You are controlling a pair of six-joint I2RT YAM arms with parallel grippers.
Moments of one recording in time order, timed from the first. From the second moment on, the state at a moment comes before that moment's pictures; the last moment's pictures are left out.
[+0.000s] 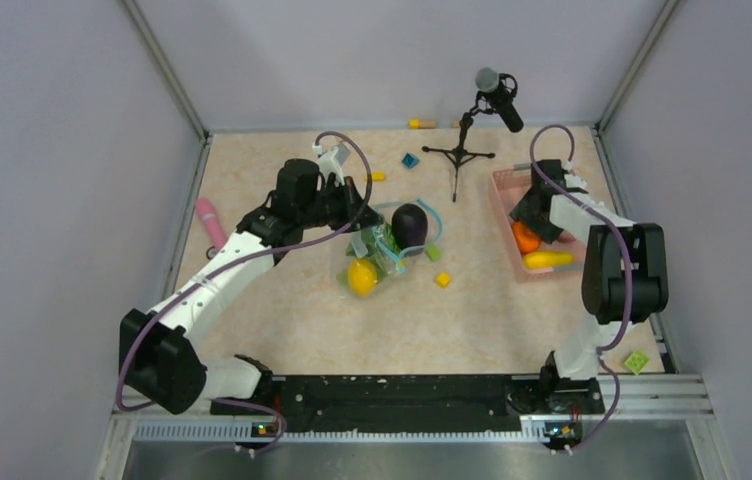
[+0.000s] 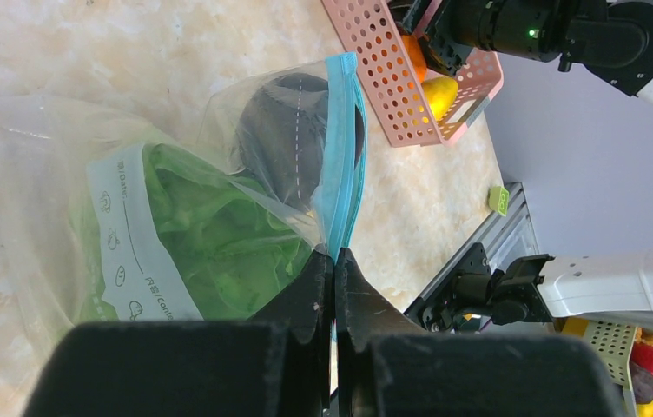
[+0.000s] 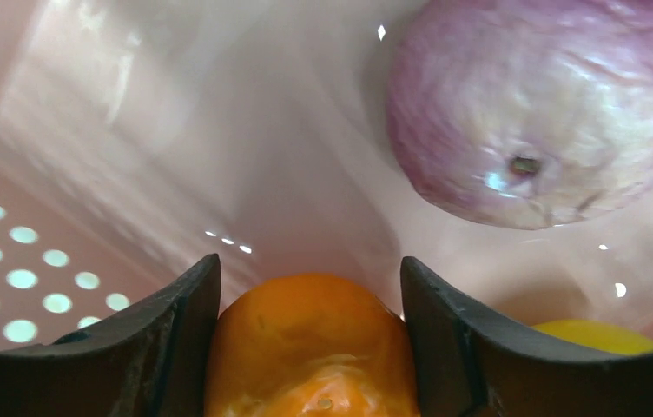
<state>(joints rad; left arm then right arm) -0.47 1.31 1.09 -0.26 0.45 -0.60 0.03 1.76 1.12 -0.43 0.29 0.70</state>
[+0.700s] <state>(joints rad) -0.47 1.31 1.09 -0.26 0.47 -0.61 0.19 1.15 0.95 -0.18 -0.13 0.53</state>
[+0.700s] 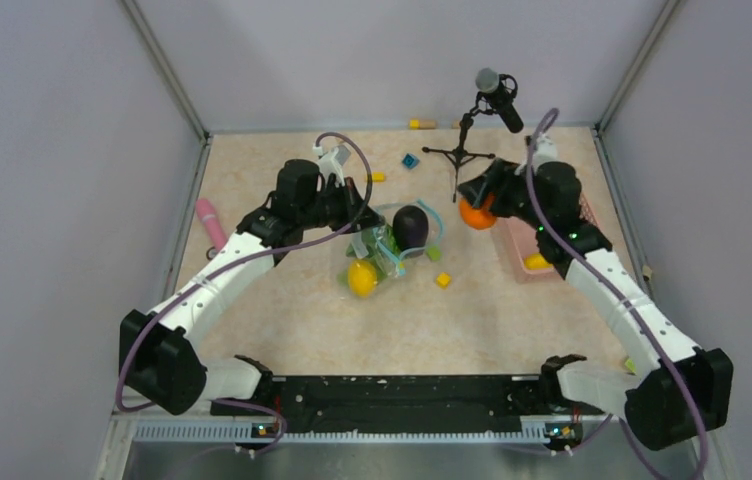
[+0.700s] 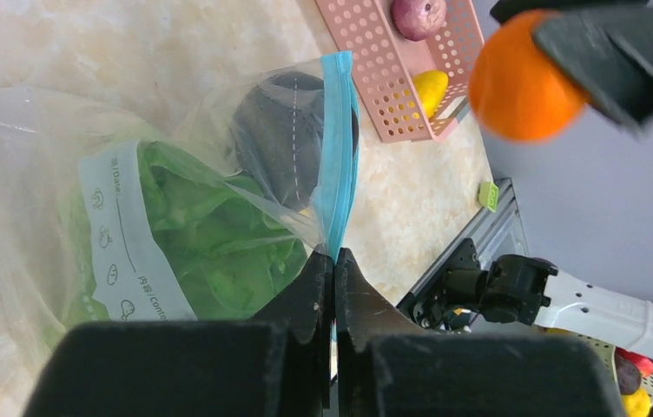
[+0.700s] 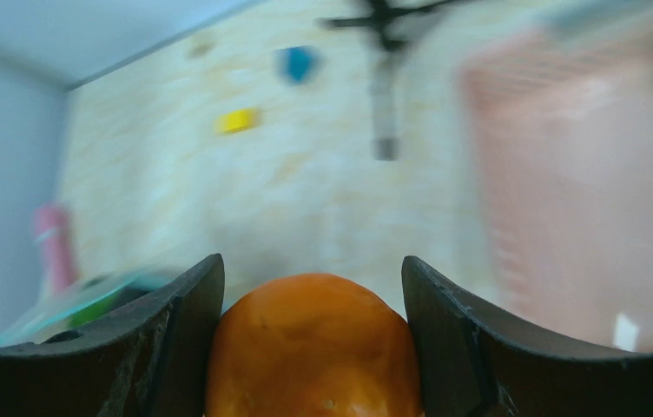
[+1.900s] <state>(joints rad) -0.45 1.24 1.03 -0.22 0.51 -0.82 0.90 1.35 0.89 0.17 0.36 0.65</state>
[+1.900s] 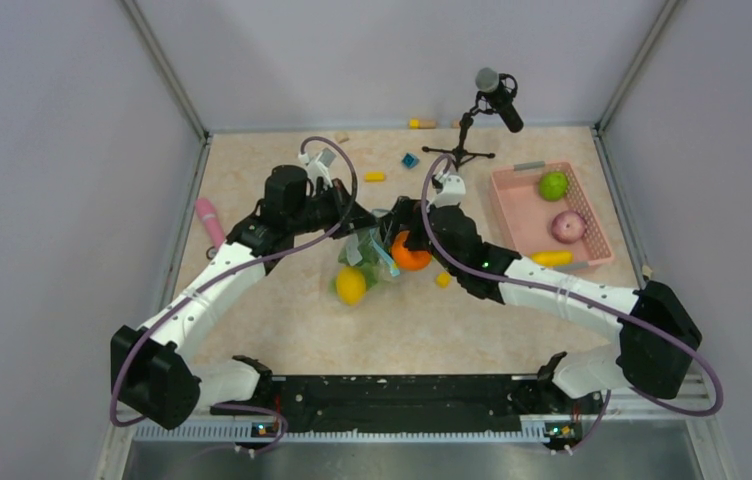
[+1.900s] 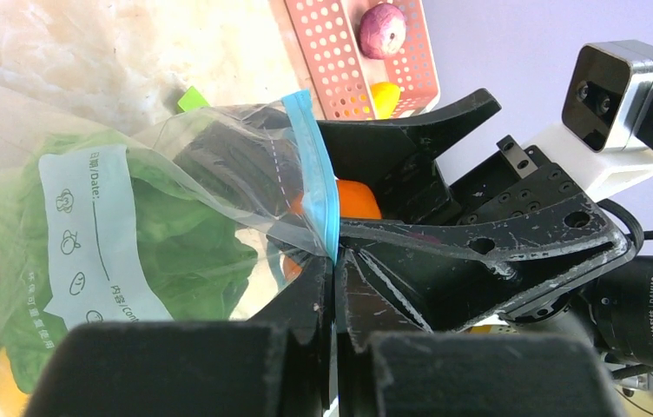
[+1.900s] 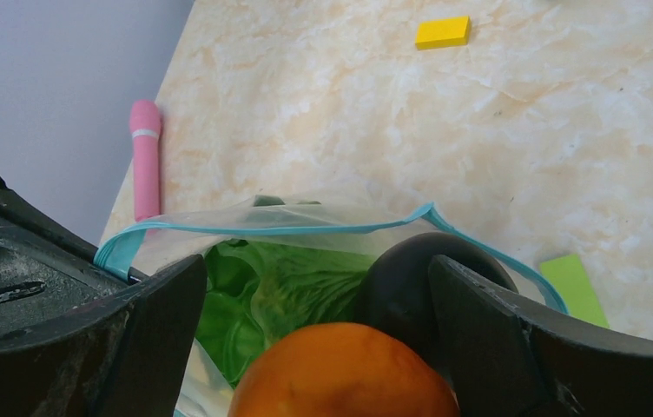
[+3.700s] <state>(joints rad) -0.42 1.24 0.96 -0.14 0.44 -0.79 1.13 1.43 0.61 0.14 0.36 0.43</state>
